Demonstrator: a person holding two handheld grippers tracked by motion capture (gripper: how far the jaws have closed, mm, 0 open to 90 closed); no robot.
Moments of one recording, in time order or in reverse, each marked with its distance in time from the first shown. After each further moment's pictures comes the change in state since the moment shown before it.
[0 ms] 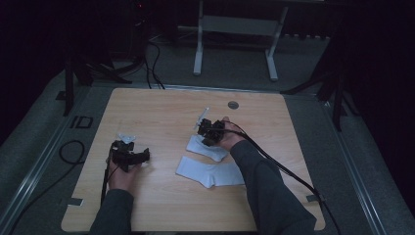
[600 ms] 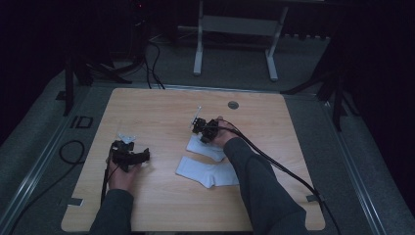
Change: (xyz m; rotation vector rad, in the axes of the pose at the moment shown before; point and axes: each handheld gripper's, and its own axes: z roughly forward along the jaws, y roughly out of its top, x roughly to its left) left arm 0.000 0.000 0.000 0.000 0.000 0.000; right arm -0.010 0.012 0.027 0.089 0.012 0.014
